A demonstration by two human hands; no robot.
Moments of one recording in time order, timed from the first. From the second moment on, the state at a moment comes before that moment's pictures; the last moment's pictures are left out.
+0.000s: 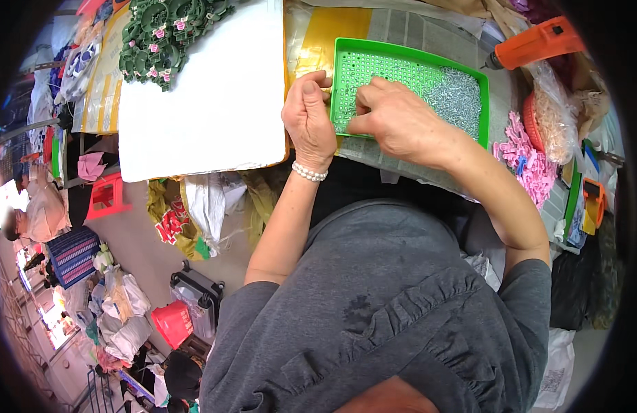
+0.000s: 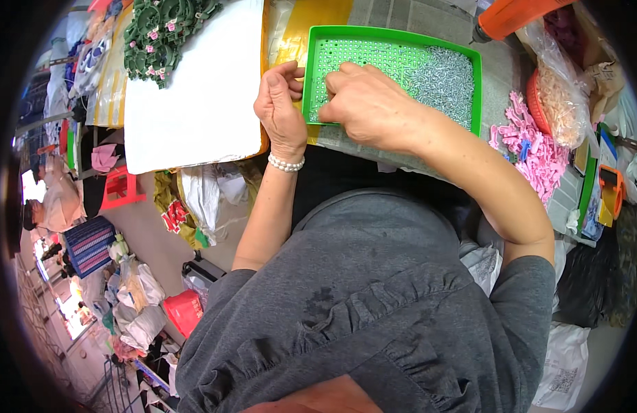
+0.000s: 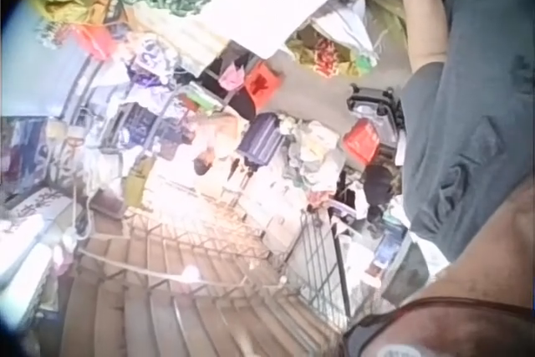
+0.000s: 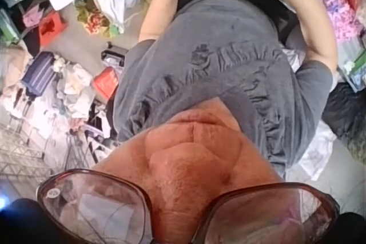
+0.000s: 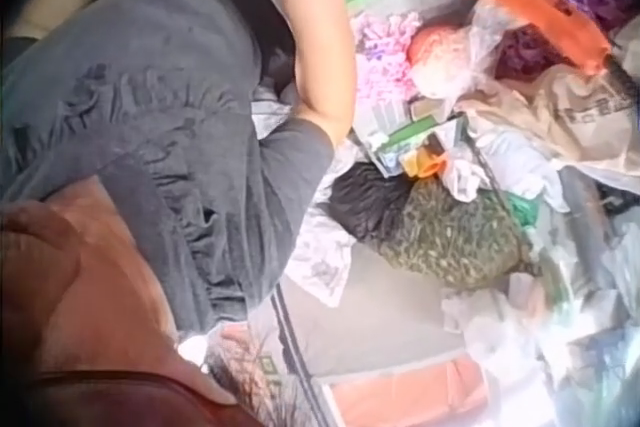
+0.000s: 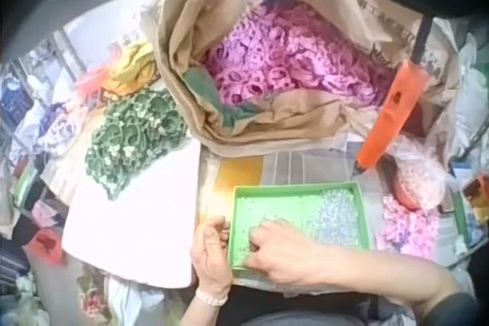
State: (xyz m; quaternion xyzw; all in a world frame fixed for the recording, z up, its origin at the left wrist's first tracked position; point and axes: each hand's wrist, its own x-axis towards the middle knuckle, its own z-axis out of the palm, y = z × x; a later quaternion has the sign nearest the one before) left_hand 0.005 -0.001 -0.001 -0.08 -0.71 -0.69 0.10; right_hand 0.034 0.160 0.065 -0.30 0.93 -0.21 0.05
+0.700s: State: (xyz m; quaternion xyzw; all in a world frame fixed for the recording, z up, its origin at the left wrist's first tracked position) left_hand 0.004 0.000 0.000 -0.08 -0.71 -0.69 0.11; right_hand 0.033 0.160 0.046 -0.32 0.90 -0.28 0.00
